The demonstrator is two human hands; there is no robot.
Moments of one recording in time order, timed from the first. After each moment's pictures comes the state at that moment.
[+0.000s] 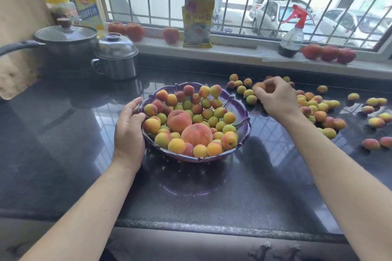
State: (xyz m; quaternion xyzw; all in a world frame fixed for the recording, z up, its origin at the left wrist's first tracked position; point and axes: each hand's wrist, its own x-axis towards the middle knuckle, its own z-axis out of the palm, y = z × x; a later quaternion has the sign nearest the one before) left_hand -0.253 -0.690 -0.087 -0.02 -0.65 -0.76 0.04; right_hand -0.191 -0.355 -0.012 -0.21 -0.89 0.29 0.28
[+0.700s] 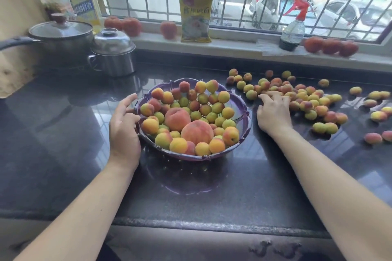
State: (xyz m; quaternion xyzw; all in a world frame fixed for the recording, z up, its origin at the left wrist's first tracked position) left_hand -0.249 -0.688 -0.084 -0.01 -0.62 -0.78 0.06; right_hand -0.202 -0.327 -0.087 -0.26 -0.94 0.05 0.19
